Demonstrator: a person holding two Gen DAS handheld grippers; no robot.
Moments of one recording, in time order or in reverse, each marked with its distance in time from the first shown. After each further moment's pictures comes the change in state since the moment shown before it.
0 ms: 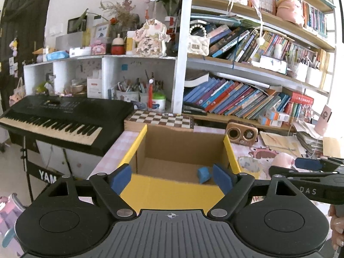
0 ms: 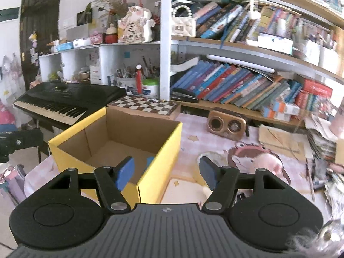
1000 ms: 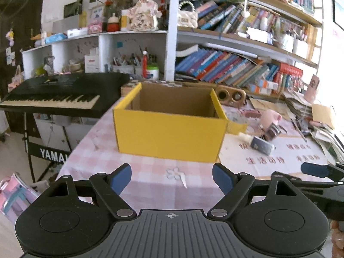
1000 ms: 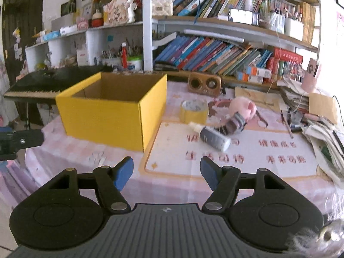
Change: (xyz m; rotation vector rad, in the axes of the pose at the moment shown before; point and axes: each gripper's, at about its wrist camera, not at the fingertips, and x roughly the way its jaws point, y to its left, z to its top) left arm -0.049 -0.017 -0.083 0.040 0.105 -0.030; right arm -0.078 0.025 -0.104 0.068 0.082 -0.098
